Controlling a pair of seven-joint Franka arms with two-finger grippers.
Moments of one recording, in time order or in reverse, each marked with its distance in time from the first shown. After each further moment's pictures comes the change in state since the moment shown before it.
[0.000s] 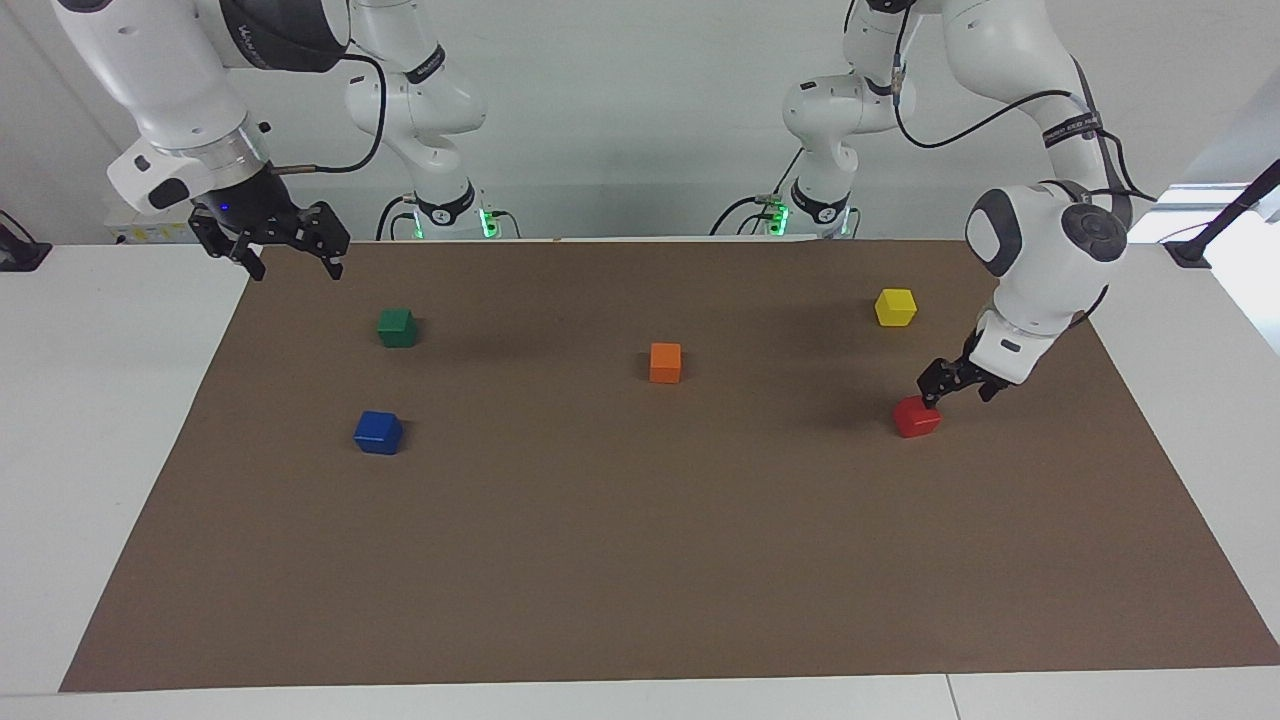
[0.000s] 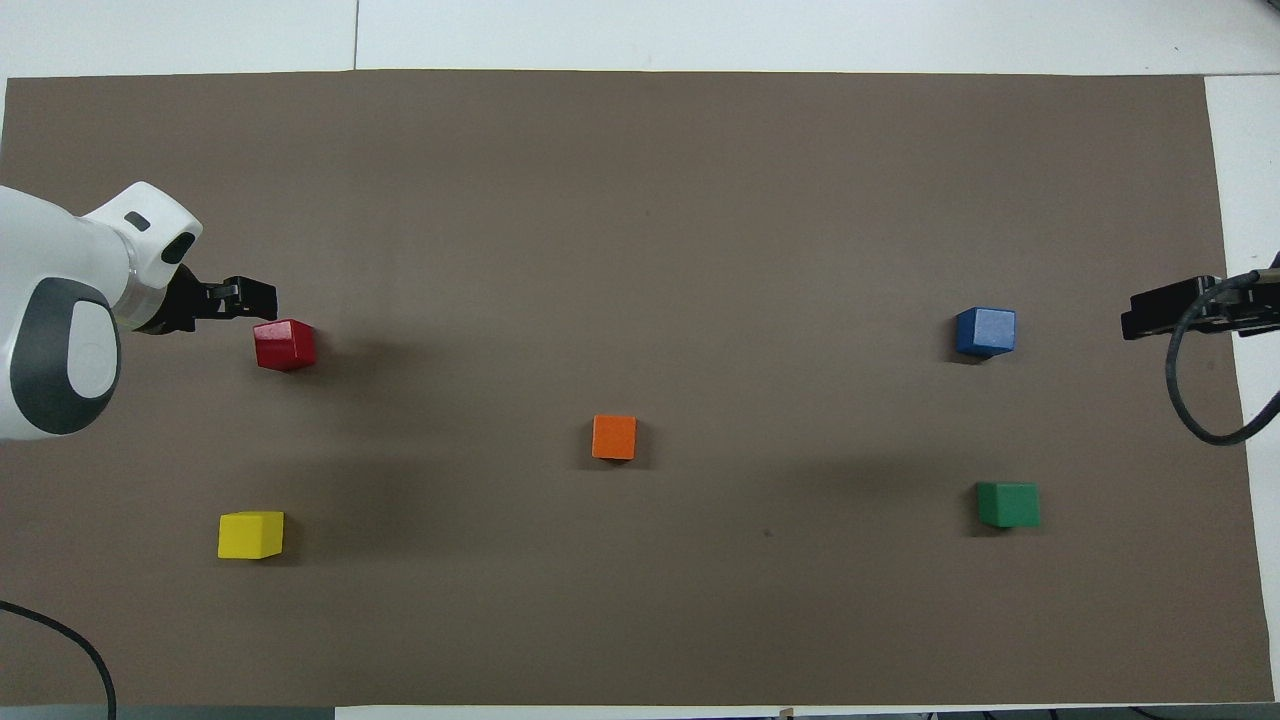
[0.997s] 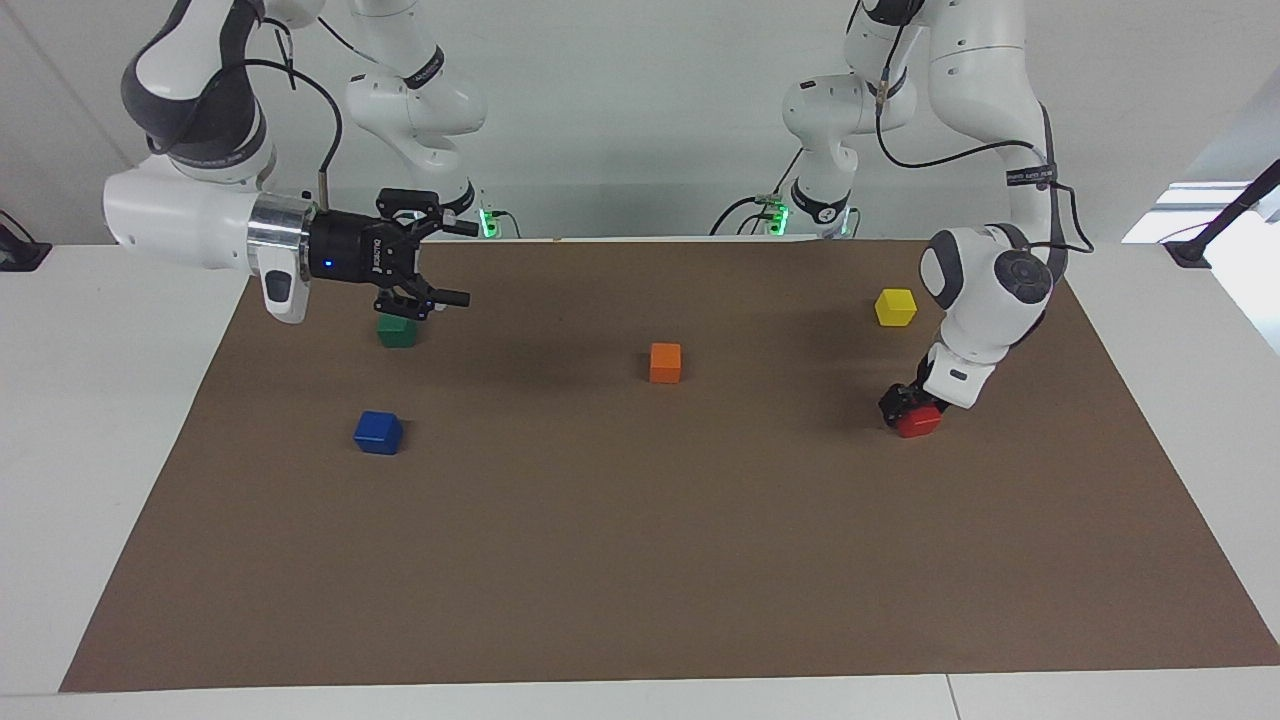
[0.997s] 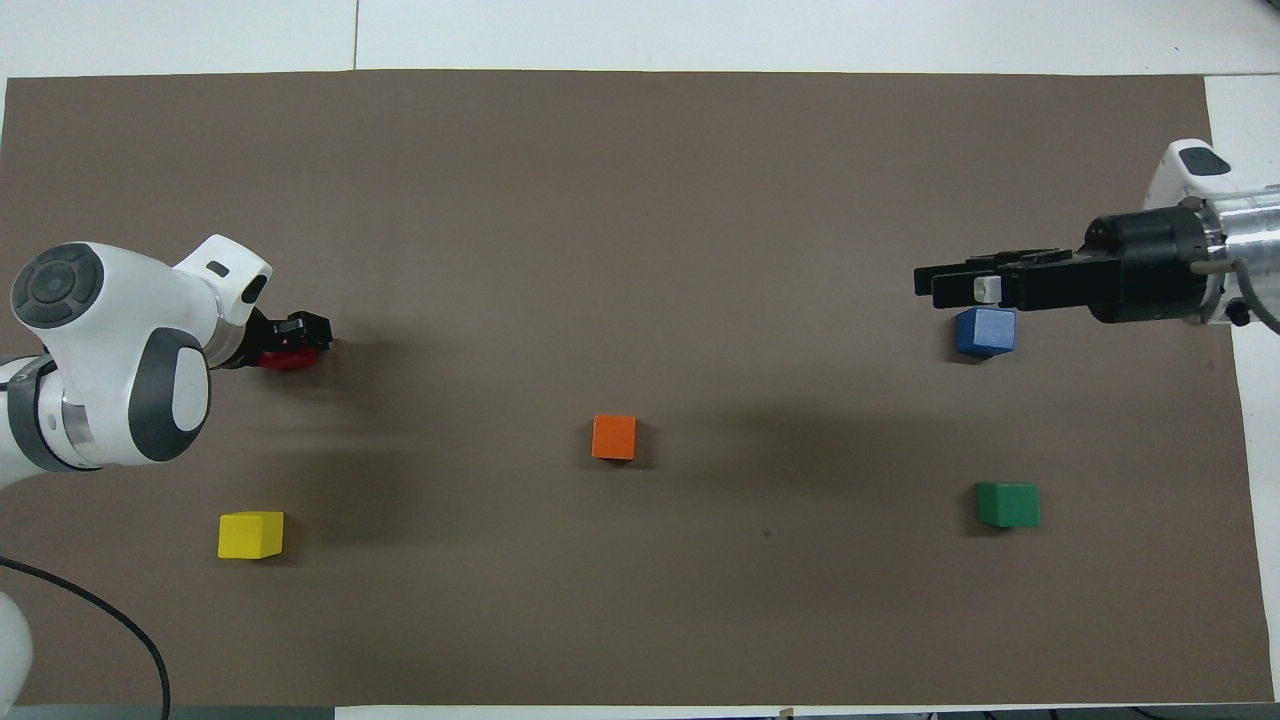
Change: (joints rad) left arm -0.028 0.064 -0.004 -0.149 0.000 0.189 -0.120; right arm -0.065 0.120 -0.003 -0.244 1.354 -0.080 -0.645
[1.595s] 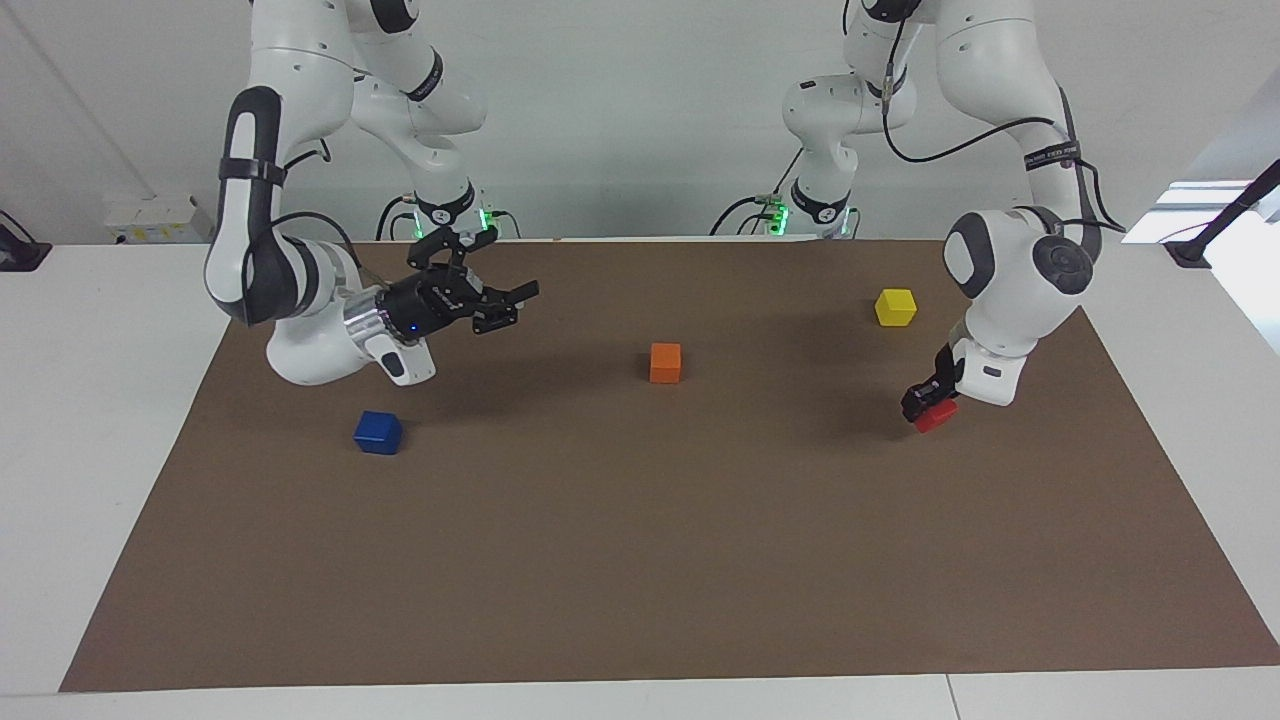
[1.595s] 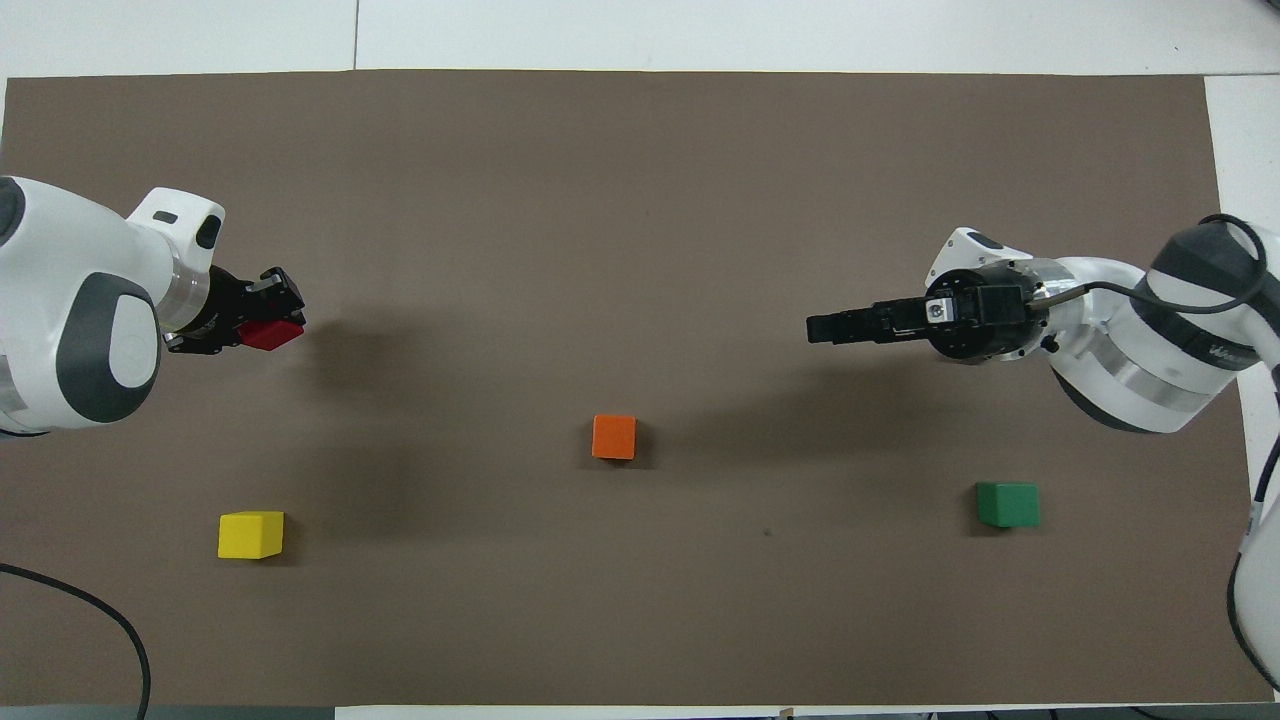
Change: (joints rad) left arm 0.000 -0.025 -0.007 0.179 -0.105 -0.243 -0.281; right arm 0.064 0.247 0.009 -0.145 0.442 -0.371 -0.083
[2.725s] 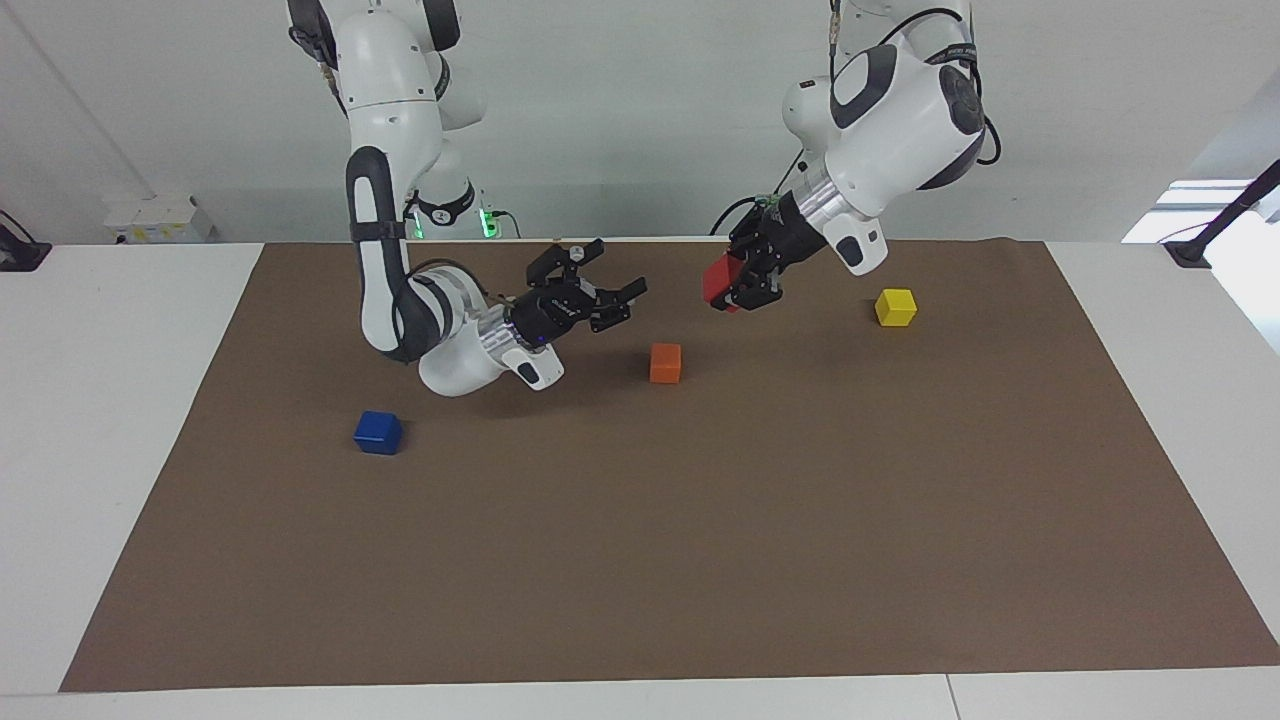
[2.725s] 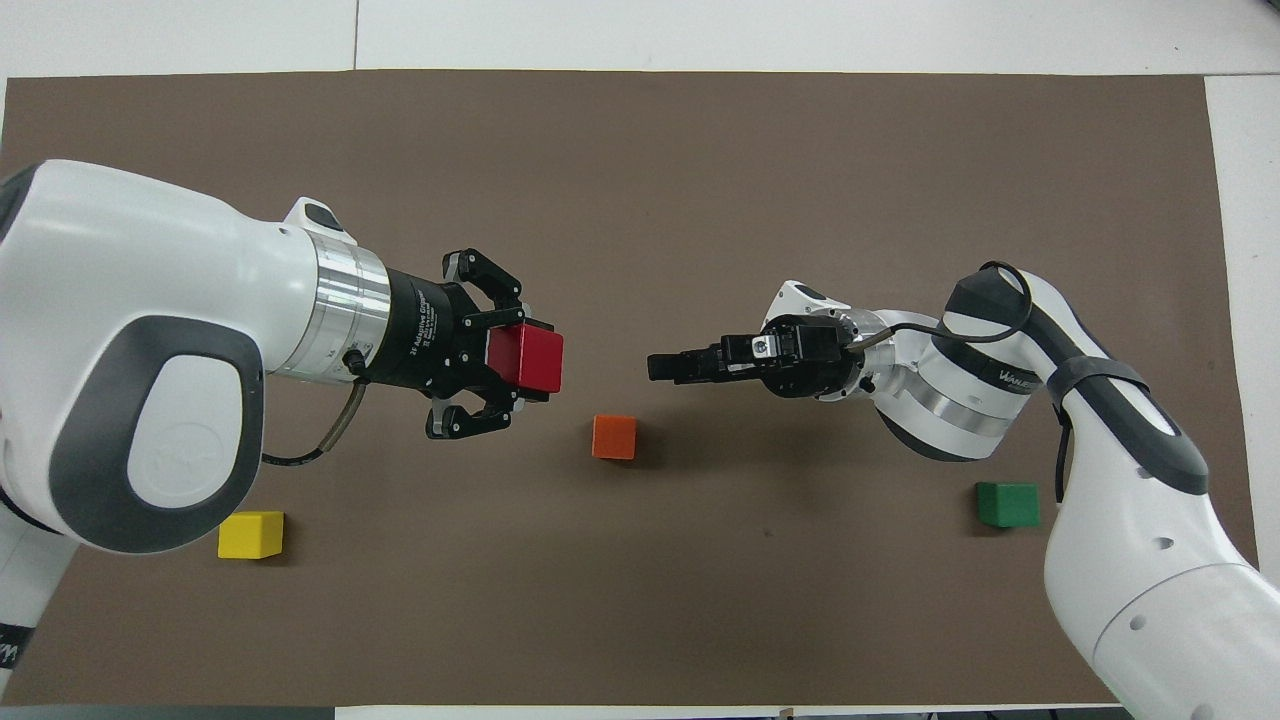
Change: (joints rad) left arm -0.012 -0.234 -0.349 0.122 -0.550 -0.233 -1.211; right arm 0.253 0.087 0.003 -0.037 0.260 0.011 -0.083
